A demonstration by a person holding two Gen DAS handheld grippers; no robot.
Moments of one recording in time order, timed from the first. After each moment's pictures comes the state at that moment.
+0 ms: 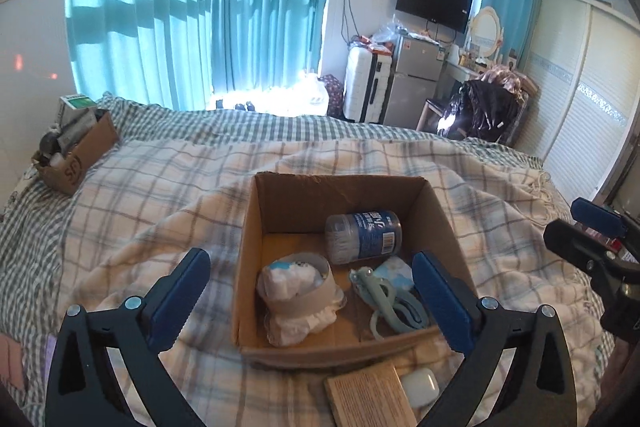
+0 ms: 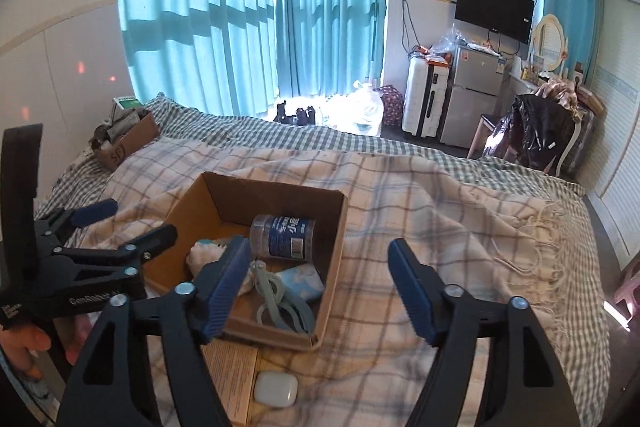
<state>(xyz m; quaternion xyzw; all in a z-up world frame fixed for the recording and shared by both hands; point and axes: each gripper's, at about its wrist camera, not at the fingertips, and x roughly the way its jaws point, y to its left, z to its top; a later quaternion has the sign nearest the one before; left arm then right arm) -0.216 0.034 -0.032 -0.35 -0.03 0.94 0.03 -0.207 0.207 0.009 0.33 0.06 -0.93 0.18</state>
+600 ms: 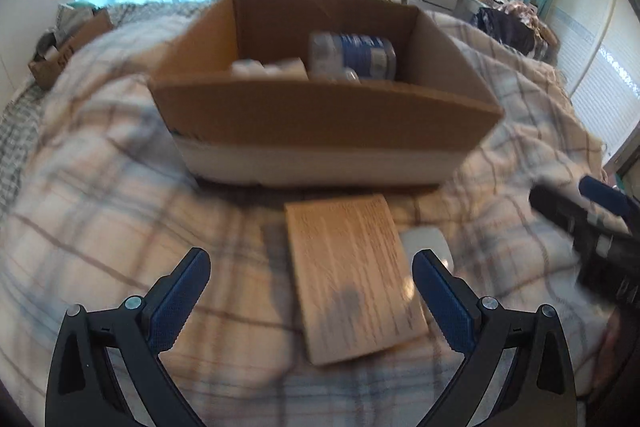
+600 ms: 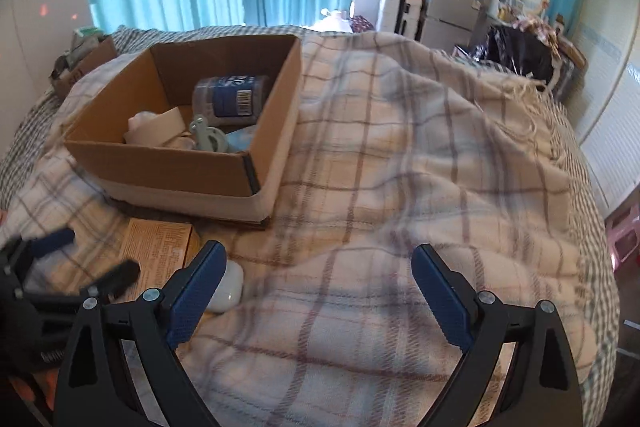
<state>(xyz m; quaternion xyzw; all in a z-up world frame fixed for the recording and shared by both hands) -0.160 0.084 -0.161 -0.48 -0.04 0.88 0.01 -0.181 0.248 -0.111 0.43 0.07 -0.89 0.11</state>
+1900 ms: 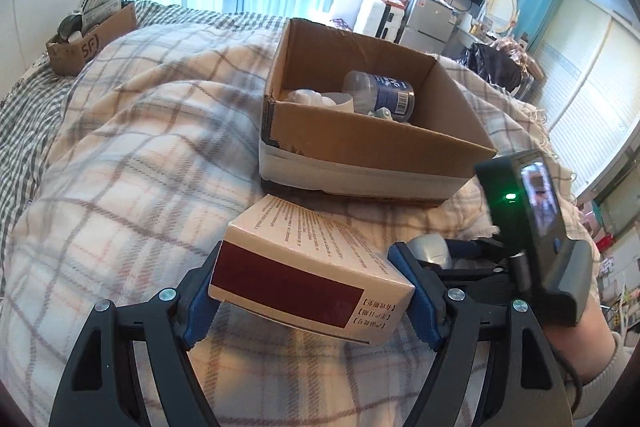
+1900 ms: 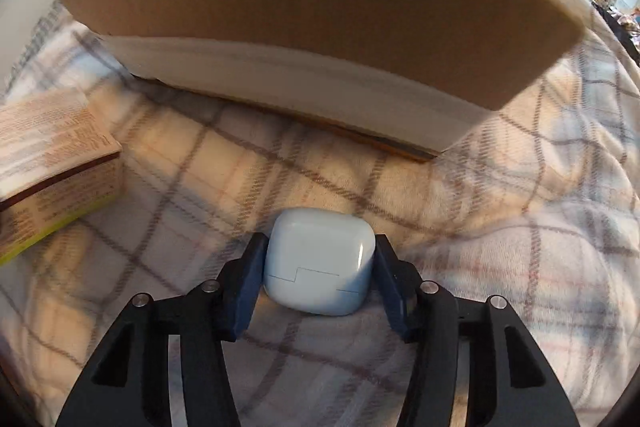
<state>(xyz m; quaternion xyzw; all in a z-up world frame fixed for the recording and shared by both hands) -0.119 0.013 -0.122 -0.44 -0.09 0.89 0.03 -0.195 0.151 -0.199 0.57 0.15 -0.78 0.21</state>
